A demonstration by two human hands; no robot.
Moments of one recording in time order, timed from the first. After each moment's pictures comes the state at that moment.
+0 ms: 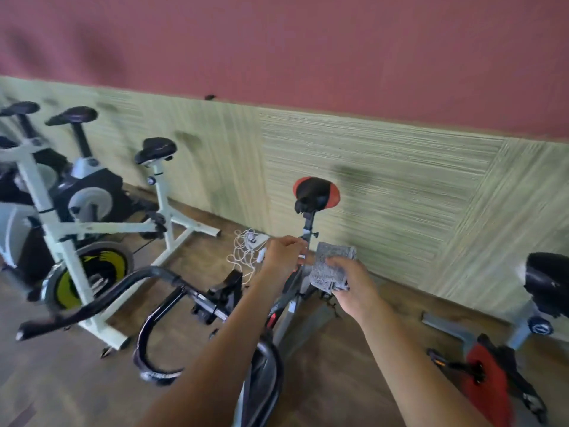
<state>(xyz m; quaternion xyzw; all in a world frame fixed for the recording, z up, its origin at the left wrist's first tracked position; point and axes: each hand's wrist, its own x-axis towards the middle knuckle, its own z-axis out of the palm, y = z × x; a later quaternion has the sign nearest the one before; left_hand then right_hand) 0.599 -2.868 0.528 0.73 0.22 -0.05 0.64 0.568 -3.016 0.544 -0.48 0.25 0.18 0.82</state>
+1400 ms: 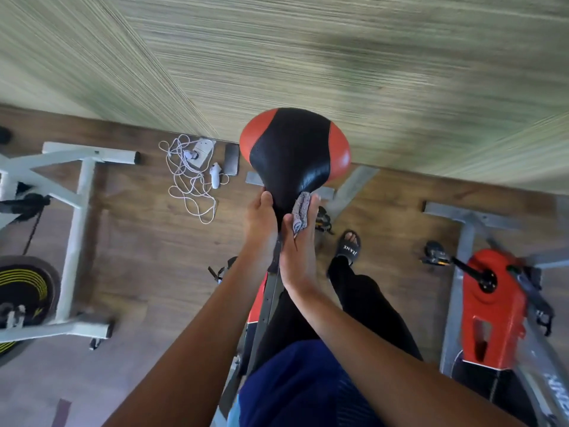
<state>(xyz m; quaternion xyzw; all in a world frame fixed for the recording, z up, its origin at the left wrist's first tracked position) 1.052 -2.816 0.329 0.70 0.37 -0.18 0.58 0.984 -2.861 0.310 -0.68 0.28 0.10 0.67</state>
